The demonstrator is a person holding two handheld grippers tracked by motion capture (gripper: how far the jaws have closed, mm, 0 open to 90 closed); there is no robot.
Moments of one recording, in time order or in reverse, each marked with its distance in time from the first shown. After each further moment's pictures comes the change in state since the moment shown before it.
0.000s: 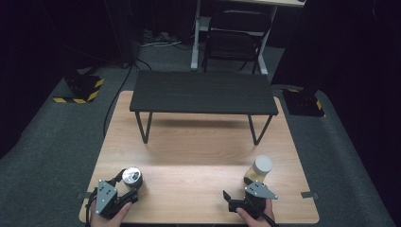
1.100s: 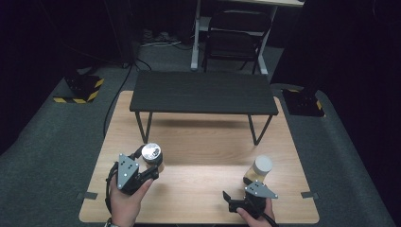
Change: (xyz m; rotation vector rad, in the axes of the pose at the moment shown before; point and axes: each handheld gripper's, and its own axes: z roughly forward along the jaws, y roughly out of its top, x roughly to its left) left arm -0.030 0.071 0.049 -0.055 -0.024 0.024; right arm -0.005 0.001 0.000 0.003 0.024 0.001
